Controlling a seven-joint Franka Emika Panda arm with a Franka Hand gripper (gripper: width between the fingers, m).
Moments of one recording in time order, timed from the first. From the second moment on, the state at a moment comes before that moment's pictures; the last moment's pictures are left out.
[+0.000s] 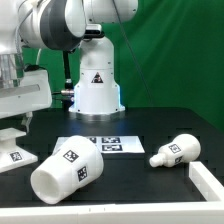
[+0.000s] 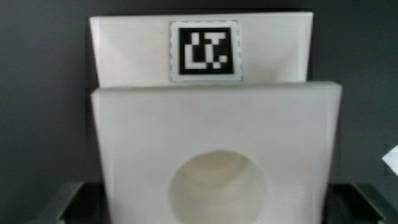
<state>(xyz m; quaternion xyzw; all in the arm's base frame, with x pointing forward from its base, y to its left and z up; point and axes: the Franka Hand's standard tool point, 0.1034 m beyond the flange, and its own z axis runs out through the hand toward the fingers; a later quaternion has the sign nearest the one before) 0.408 -0.207 0.051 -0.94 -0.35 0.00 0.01</state>
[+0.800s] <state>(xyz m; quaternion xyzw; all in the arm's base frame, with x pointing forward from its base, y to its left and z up) 0.478 -0.093 0.158 -0.98 -0.19 -0.01 0.02</state>
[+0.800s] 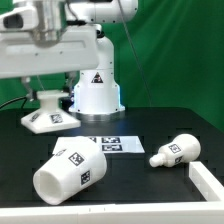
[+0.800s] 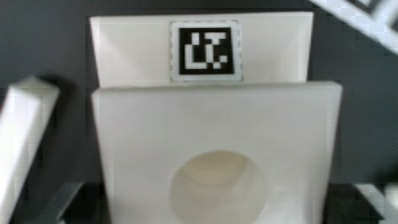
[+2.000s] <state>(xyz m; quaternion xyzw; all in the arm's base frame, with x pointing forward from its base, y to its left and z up) 0.560 -0.006 0.180 -0.99 -0.11 -0.03 0.02</state>
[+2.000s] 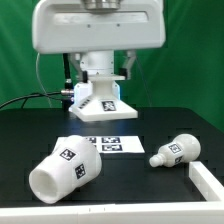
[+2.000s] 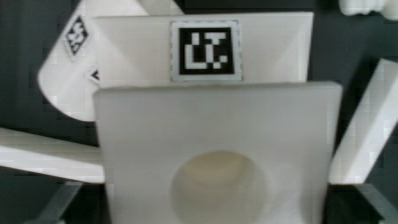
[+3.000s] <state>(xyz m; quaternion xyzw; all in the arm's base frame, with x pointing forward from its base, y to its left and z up) 0.570 0.058 0.114 -1.00 -0.03 -0.04 0.03</state>
